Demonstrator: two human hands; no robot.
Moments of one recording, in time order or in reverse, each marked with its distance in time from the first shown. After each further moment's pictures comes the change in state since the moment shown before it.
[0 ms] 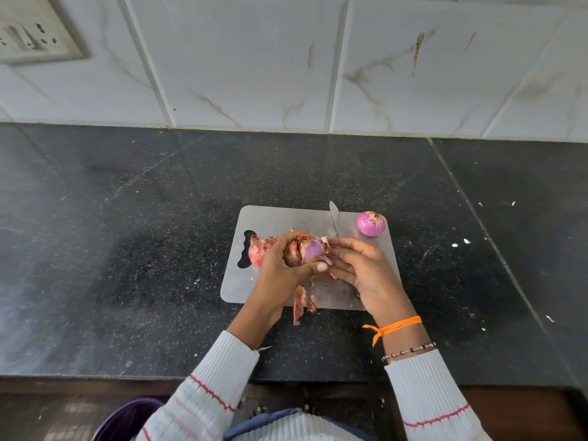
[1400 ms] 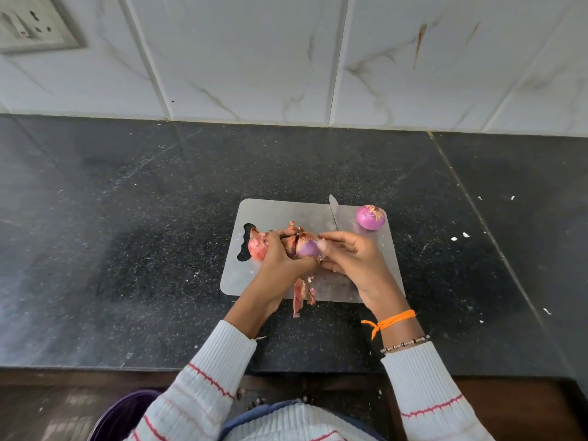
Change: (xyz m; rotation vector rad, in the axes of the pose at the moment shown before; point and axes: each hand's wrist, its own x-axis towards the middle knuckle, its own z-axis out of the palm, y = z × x) left_hand 0.002 -0.001 -0.002 0.016 -0.035 -0.094; right_hand 0.001 0.009 0.001 -0.228 -0.044 -0.132
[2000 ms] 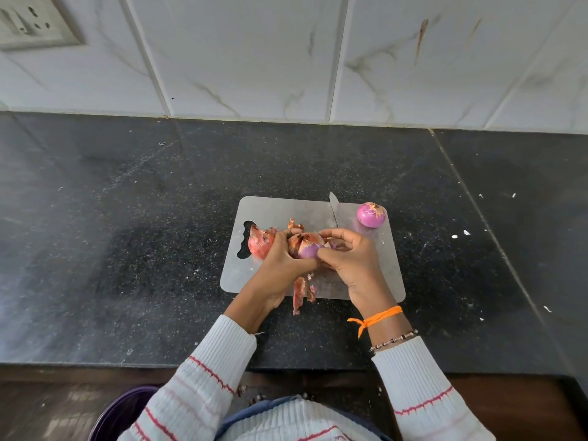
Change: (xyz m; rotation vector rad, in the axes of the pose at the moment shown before) left_hand 0.003 -0.001 0.000 -0.091 -0.058 -0.074; right_hand 0.001 0.001 0.015 -0.035 0.206 -0.012
